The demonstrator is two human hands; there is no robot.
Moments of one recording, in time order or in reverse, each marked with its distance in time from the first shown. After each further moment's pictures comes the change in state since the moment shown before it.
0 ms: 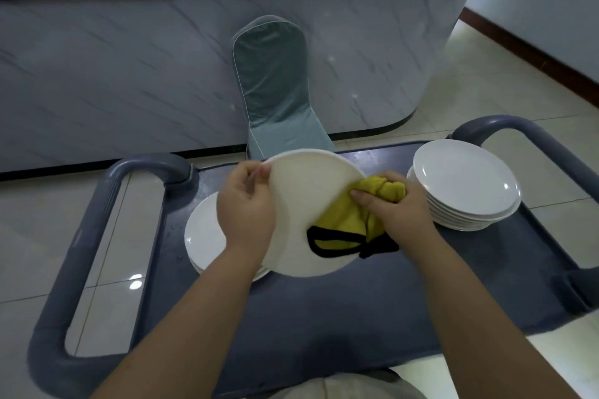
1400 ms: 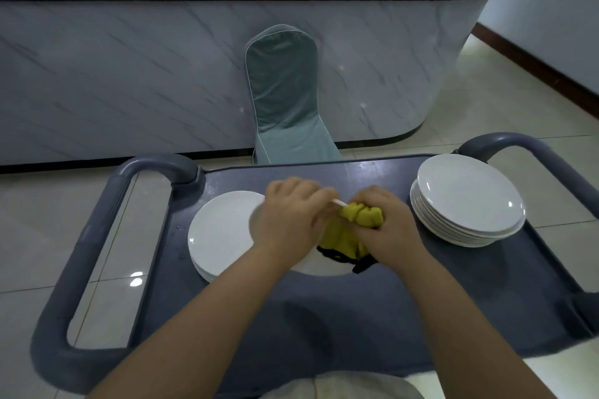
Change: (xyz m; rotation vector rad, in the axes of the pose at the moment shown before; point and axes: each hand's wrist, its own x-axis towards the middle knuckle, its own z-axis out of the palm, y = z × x) left_hand -0.014 0.003 0.021 0.520 -0.361 0.743; right_hand -0.001 -0.003 0.010 -0.310 -0.129 -0.404
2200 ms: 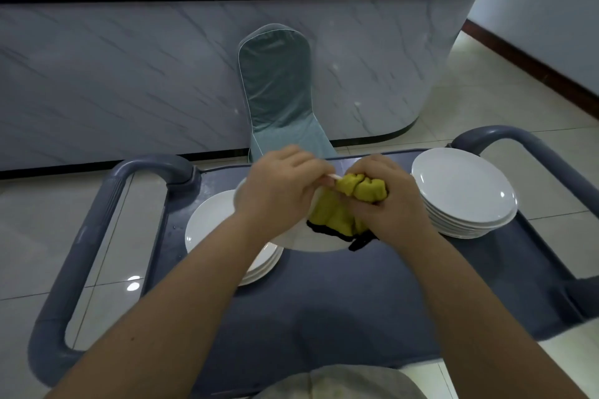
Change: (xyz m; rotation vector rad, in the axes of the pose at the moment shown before) left_hand 0.036 -0.007 -0.035 -0.085 0.140 0.282; right_hand 0.014 -0.032 -0.016 -0.049 0.093 -0.148
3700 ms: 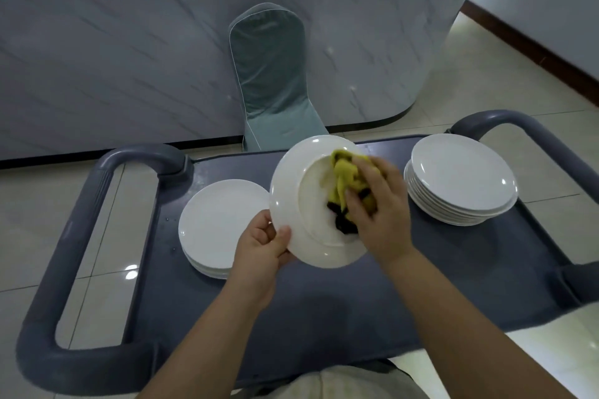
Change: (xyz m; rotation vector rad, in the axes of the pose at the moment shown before) left_hand -0.102 0.036 0.031 -1.258 0.143 -1.390; right_hand -0.035 0.052 0.040 -0.240 0.225 -0.018
